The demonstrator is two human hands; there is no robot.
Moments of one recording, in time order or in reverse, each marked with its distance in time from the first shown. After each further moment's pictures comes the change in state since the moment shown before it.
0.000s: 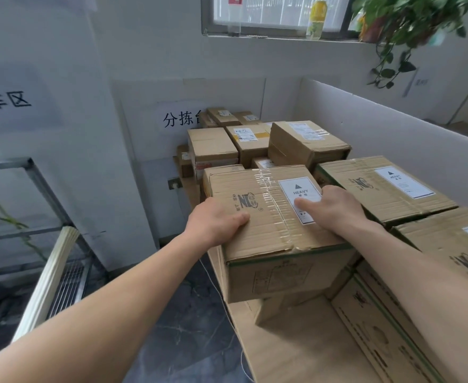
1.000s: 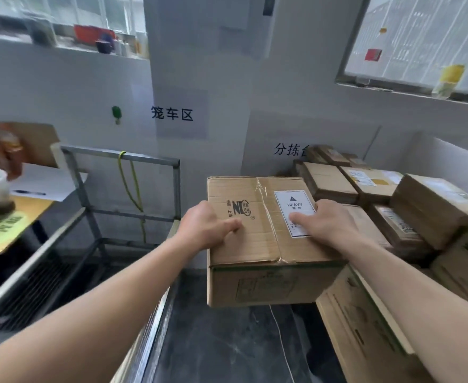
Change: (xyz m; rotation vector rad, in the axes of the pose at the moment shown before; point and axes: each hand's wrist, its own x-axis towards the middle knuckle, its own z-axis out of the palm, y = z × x) left_hand -0.087 -0.236 -0.237 -0.101 0.256 -0.238; right_hand -0.093 -0.317 0.093 0.036 -0.132 -0.261
